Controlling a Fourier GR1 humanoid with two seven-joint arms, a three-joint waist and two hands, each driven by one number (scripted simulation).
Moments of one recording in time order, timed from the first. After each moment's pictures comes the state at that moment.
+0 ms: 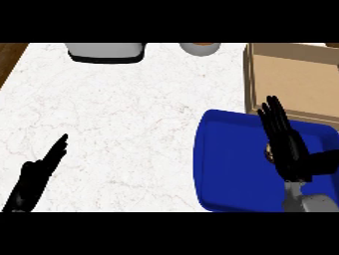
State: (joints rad) left arm 0.07 0.51 -0.25 -1.38 0.18 0.10 0.04; right arm -0.07 -0.20 0.14 -1.50 -0.32 -0.13 -0.09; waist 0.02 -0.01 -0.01
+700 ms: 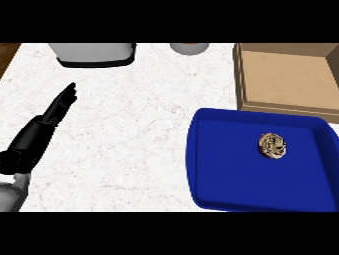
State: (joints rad) left arm -0.15 0.52 -0.22 -1.56 0.14 0.05 -0.09; right arm 0.00 -0.73 -0.19 -1.57 -0.13 0.01 -0.26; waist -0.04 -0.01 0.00
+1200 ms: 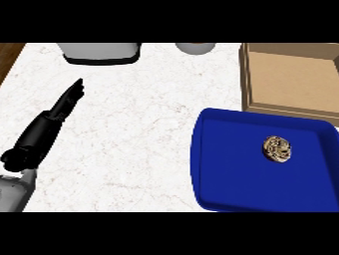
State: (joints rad) left arm -0.19 0.49 -0.23 -1.55 0.11 0.02 -0.10; right arm 0.06 -0.91 -0.15 -1.58 0.13 0.10 -0.38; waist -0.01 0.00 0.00
